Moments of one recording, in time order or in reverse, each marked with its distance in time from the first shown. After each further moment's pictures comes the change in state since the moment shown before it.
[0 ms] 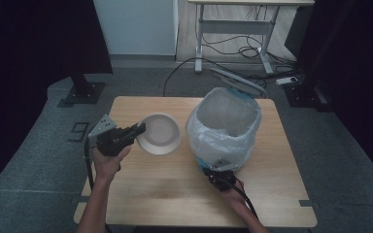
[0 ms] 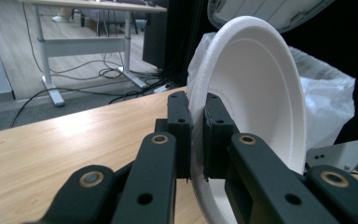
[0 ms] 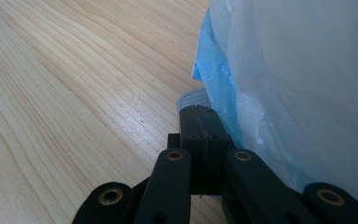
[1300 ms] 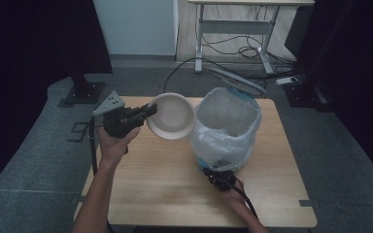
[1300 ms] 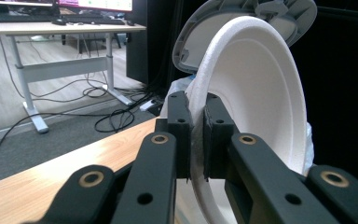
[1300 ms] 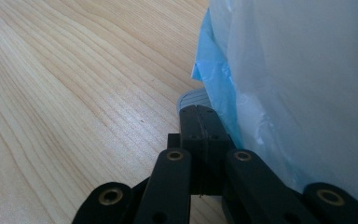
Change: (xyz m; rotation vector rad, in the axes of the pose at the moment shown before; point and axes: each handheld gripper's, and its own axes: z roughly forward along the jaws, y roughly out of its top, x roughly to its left) left arm -0.026 0.071 0.017 -0.019 -0.072 0.065; right arm 0.001 0.000 0.000 -0.001 -0.004 -0.002
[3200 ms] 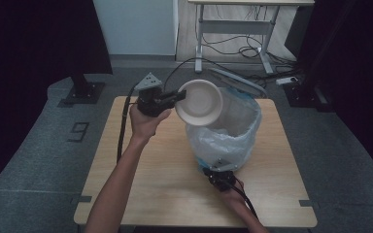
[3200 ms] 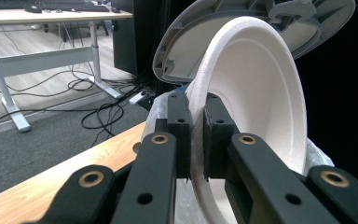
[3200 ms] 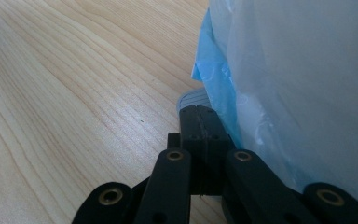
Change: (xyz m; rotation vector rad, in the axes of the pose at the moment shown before) left arm -0.009 0.030 0.088 0.065 -0.038 0.008; right arm 0.000 0.000 0.000 0.004 -0.004 -0.003
